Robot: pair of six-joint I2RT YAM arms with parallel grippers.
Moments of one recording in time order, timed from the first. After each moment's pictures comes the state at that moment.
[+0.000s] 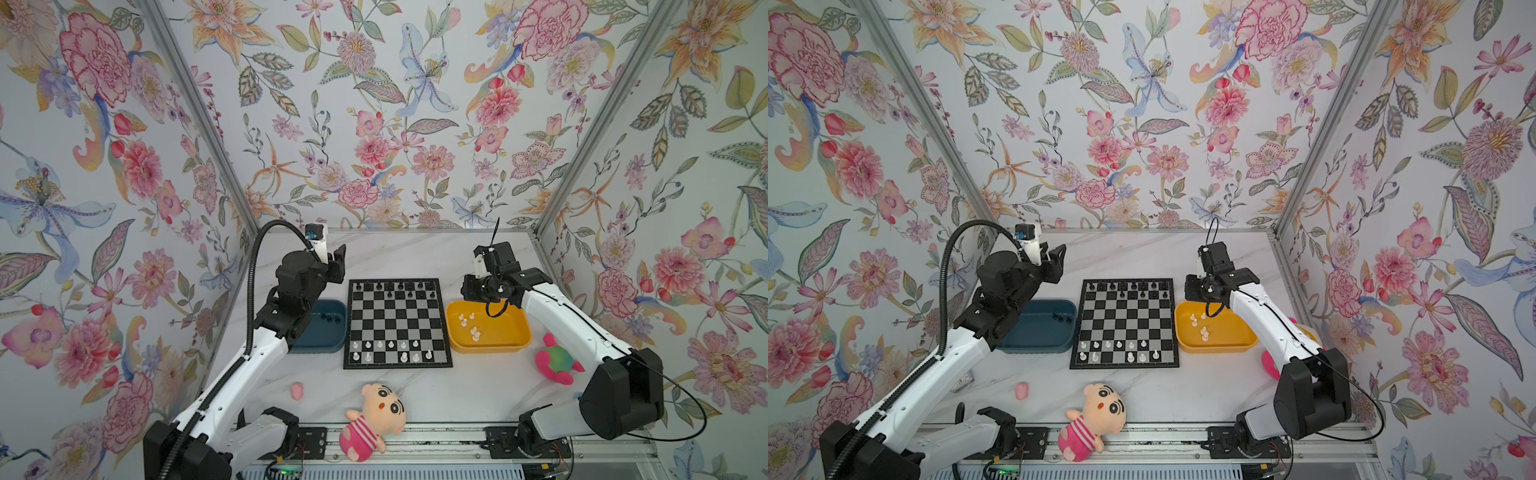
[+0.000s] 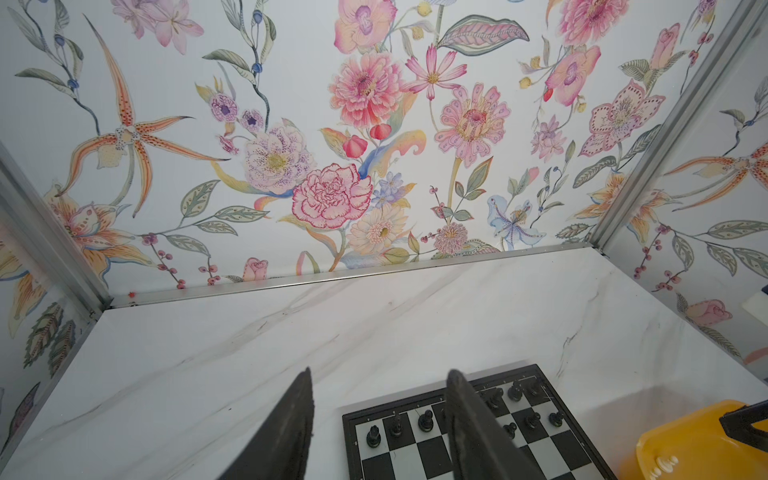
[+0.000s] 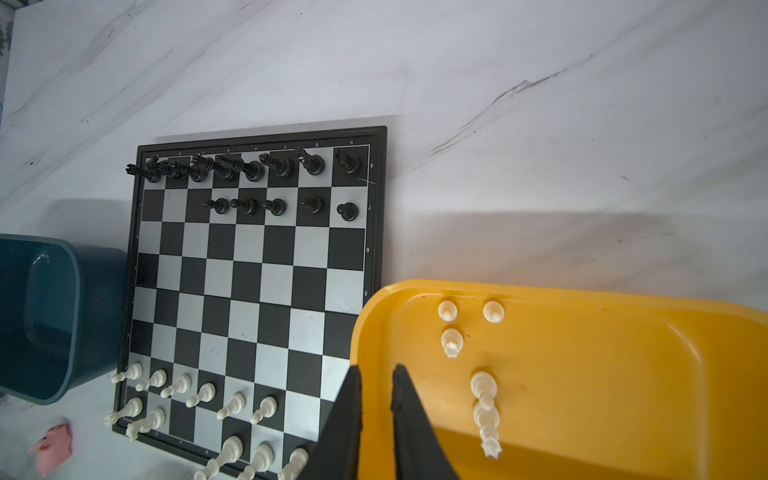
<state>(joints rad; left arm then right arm) -0.39 1.08 0.94 0.02 -0.12 -0.10 0.34 1.45 1.21 -0.73 -0.11 0.34</state>
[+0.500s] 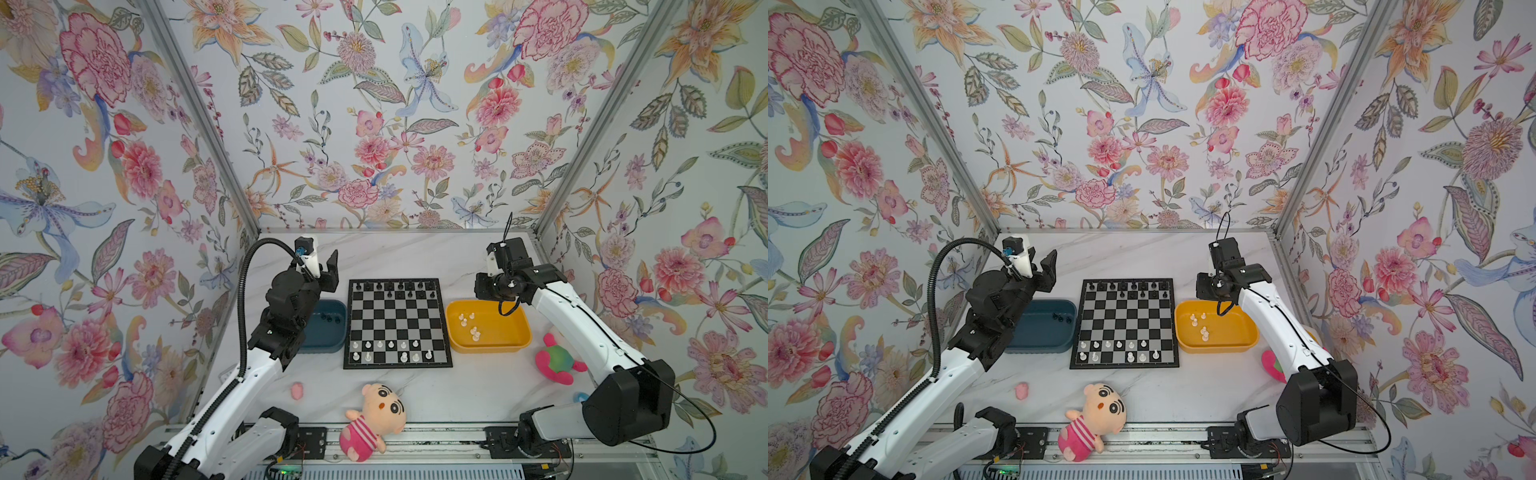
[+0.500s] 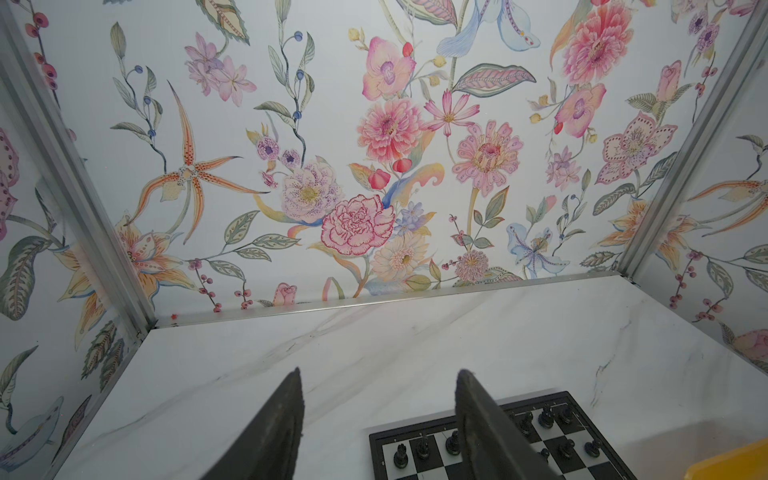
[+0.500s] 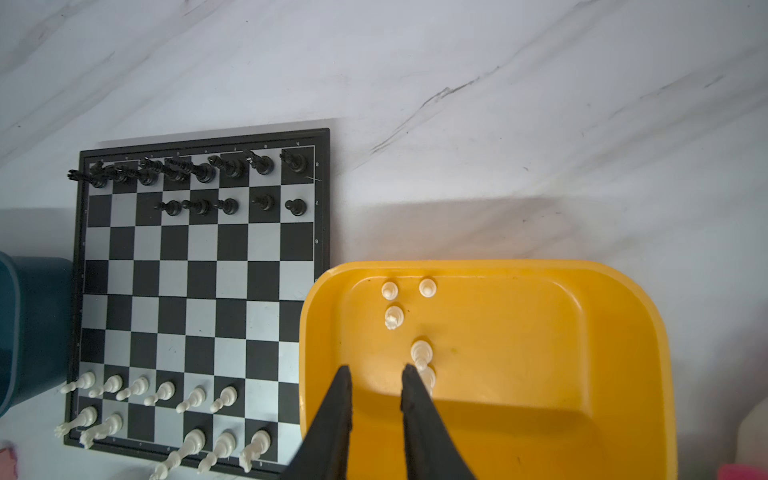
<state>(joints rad) -0.39 0.97 0.79 0.15 -0.18 -0.05 0.28 1.42 1.26 -0.86 -0.03 0.29</state>
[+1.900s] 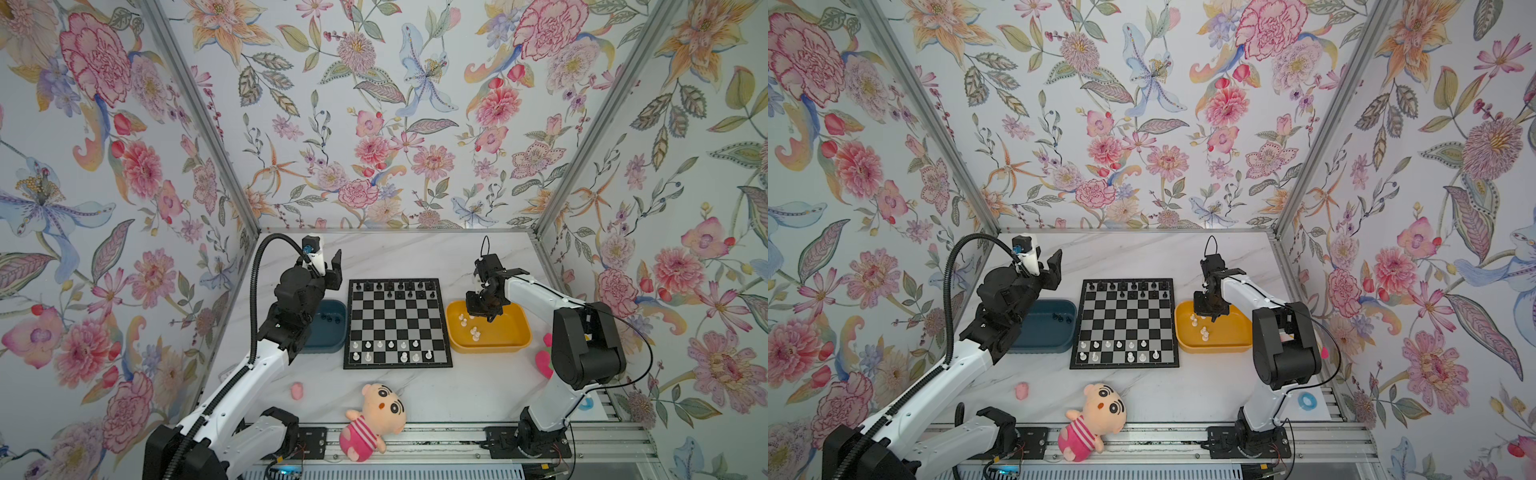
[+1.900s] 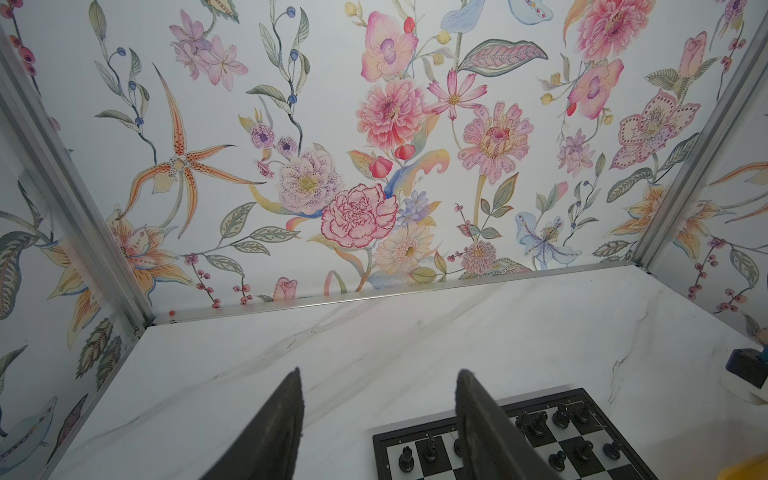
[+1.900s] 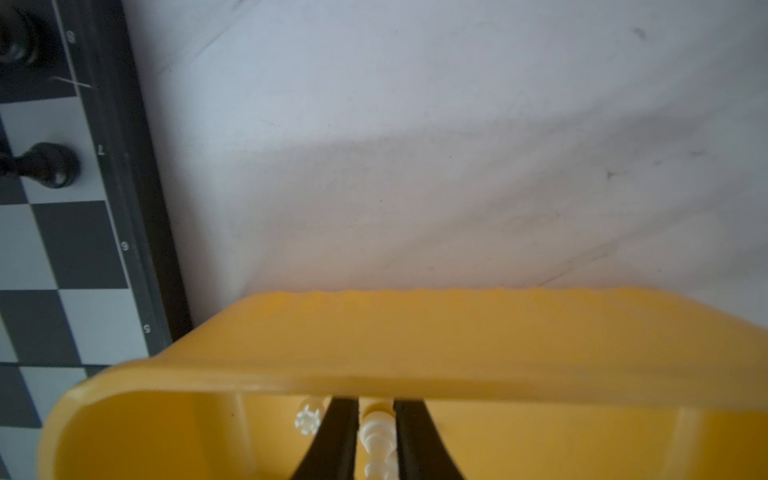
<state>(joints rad) -0.39 1.06 0.79 0.21 -0.18 -0.04 0.23 1.76 1.17 -0.73 -0.04 0.25</state>
